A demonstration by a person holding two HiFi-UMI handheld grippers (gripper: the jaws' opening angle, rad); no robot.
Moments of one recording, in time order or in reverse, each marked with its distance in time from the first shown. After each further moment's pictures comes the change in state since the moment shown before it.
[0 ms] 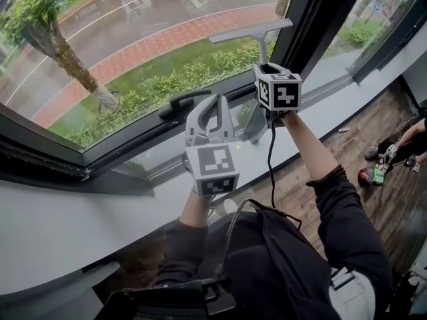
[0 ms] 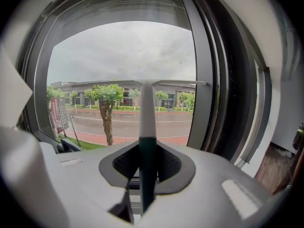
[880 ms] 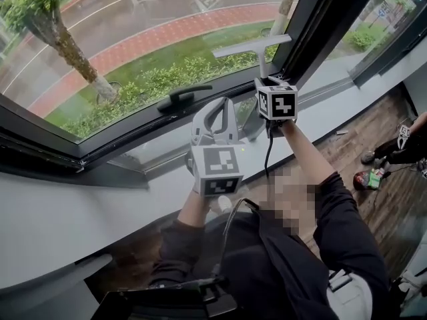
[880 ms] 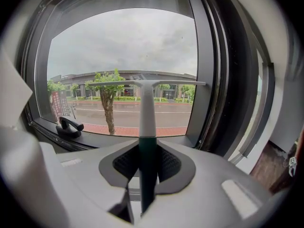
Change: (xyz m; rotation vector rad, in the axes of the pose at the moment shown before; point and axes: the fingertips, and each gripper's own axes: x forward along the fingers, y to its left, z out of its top) left arm 0.003 -0.011 -0.027 -0.003 0.055 -0.032; right arm 0.015 0.003 -0.067 -0.014 0.131 0.012
